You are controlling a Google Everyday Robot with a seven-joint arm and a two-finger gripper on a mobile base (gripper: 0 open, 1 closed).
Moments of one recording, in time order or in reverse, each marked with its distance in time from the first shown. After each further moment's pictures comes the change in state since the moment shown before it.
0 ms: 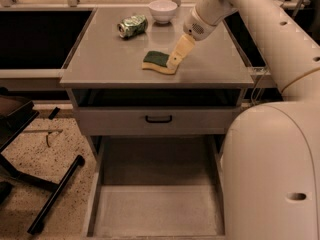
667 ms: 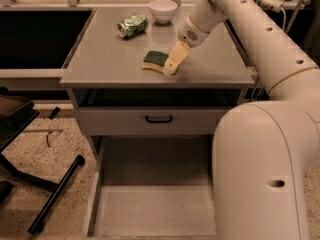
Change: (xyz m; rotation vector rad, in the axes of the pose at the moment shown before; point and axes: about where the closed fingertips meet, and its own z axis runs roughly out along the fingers) arm 0.005 0.009 0.029 -0.079 0.016 0.006
